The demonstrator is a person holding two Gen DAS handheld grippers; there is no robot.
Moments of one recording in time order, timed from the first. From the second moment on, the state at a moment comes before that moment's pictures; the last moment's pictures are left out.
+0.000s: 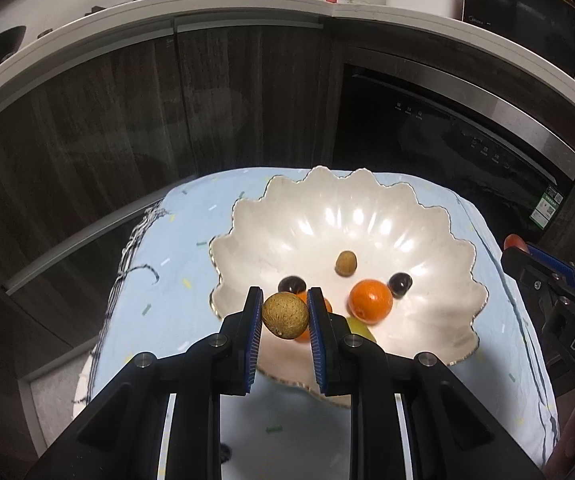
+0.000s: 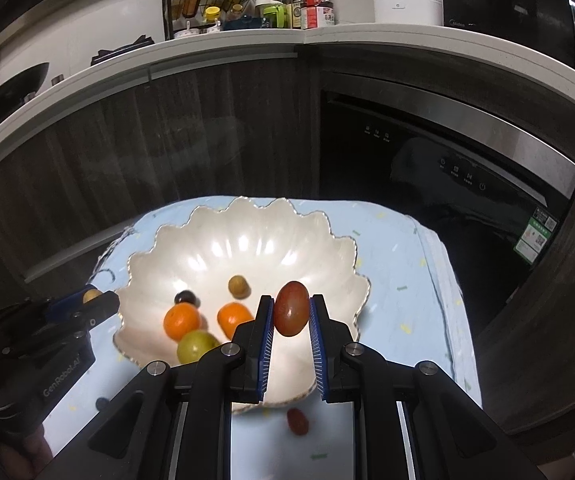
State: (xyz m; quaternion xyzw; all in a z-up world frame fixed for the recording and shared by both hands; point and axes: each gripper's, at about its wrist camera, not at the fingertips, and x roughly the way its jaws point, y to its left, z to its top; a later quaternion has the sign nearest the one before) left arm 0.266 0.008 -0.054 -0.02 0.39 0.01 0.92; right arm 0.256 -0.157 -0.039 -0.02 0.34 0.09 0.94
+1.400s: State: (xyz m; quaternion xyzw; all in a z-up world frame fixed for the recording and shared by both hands) left arm 0.384 0.020 -0.089 -0.01 0.44 -0.02 0.90; right arm 0.367 -0.157 -0.076 -0.02 0.38 0.05 0.92
